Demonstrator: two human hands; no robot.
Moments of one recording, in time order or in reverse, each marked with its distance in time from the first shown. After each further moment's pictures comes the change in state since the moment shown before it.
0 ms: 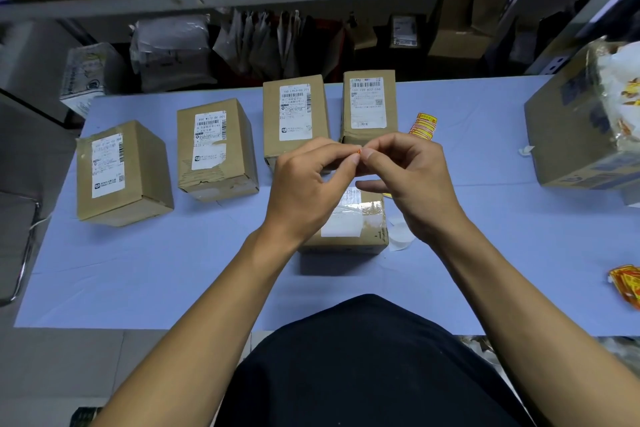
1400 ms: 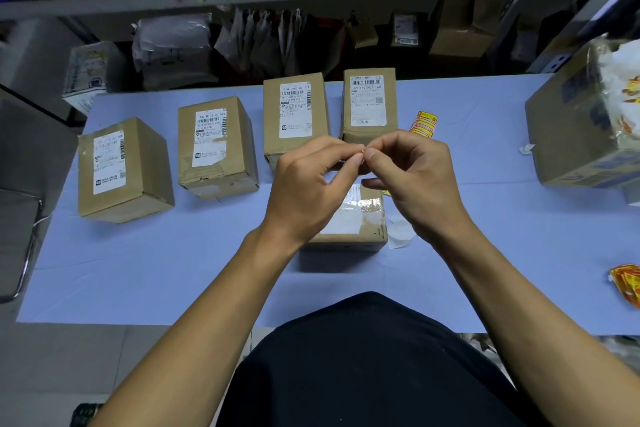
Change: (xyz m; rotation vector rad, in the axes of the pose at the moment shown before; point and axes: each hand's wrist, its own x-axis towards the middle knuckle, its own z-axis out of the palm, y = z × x) left_hand -0.003 0.007 0.001 0.095 0.012 0.119; right_hand -0.008 -0.004 -0.003 -0.145 0.032 -0.095
